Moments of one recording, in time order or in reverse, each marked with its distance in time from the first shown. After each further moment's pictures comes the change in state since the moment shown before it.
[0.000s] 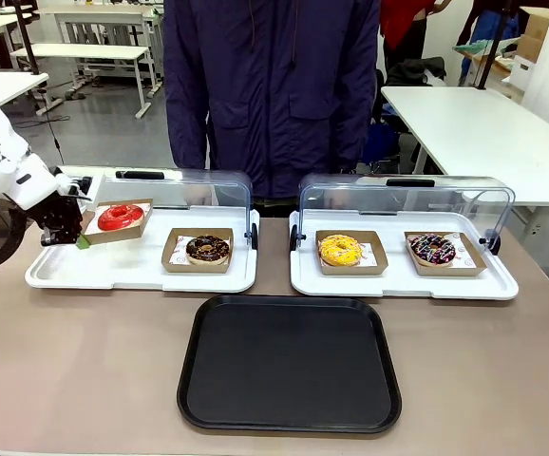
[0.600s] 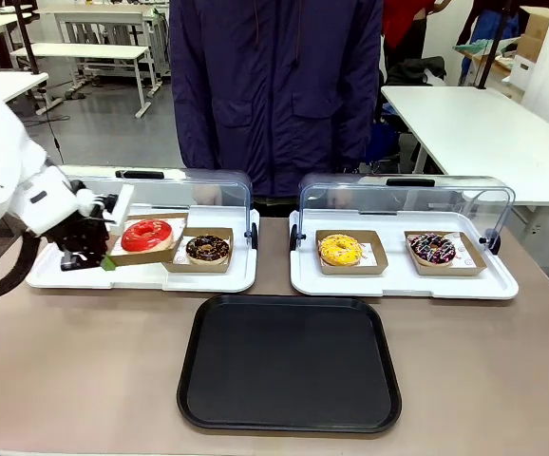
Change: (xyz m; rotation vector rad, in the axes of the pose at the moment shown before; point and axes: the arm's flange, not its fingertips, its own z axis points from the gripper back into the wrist) left arm 0.097 -0.085 0.033 -0.021 -0.043 -0.091; right arm 0.000 0.000 0.000 -0.001 0.000 0.000
